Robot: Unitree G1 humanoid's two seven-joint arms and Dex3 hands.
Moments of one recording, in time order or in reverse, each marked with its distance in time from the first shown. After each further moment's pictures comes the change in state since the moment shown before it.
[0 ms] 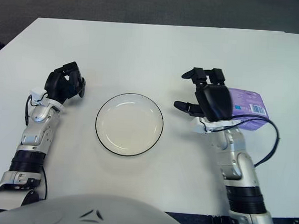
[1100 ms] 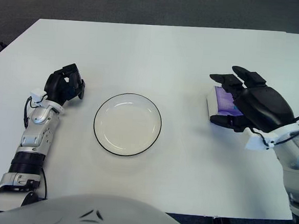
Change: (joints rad) left arm 0.010 -0.001 0.003 0.005 0.002 0.000 -0.002; right arm 0.200 -0.286 -0.372 -0.141 0.253 -0.012 0.517
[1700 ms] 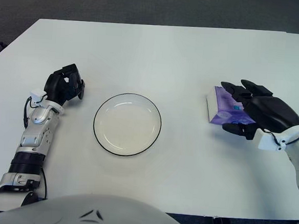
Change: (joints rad) left arm 0.001 0.000 0.003 0.000 0.001 0.005 0.000; right arm 0.016 -0.048 -0.010 0.180 0.042 -0.064 0.047
